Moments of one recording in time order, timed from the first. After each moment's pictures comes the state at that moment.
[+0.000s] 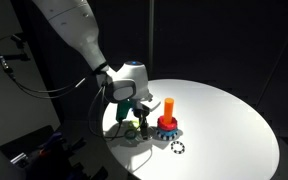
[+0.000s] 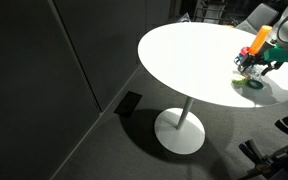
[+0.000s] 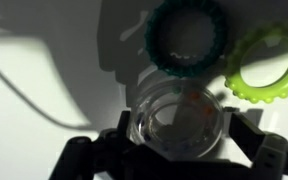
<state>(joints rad) -0.08 0.44 -0.18 -2.34 0.03 2.85 0.43</state>
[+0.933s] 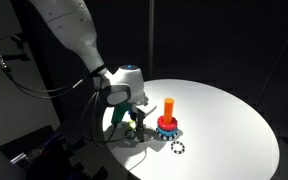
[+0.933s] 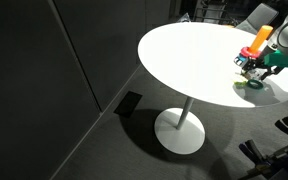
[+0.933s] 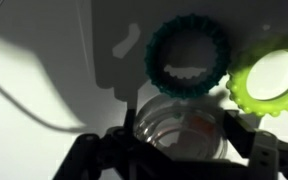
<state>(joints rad) -0.07 0.44 -0.18 -2.40 0.10 2.92 0.42</state>
